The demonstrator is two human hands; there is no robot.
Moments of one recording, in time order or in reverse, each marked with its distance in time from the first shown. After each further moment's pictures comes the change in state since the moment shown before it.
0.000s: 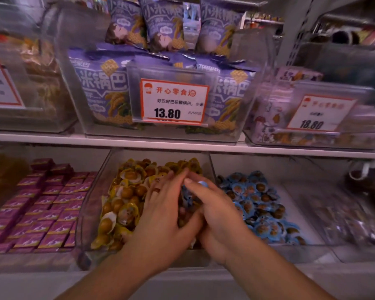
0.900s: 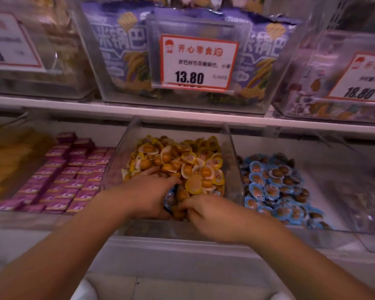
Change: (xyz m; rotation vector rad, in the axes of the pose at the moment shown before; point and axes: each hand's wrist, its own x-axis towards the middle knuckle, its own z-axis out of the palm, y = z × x) left_hand 0.019 -0.080 -0.026 0.654 -0.698 0.068; right_hand 0.021 0.021 -0.030 -1.757 -0.680 -0.236
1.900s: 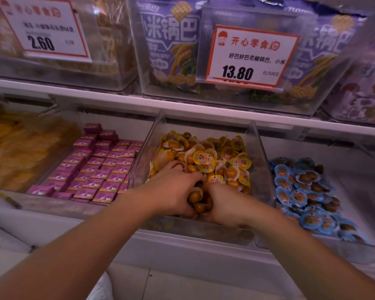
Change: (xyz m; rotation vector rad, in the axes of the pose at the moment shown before) left_hand -0.005 0.000 0.003 -0.126 0.110 -0.047; right_hand 0.044 0.006 0.010 0.125 0.035 0.137
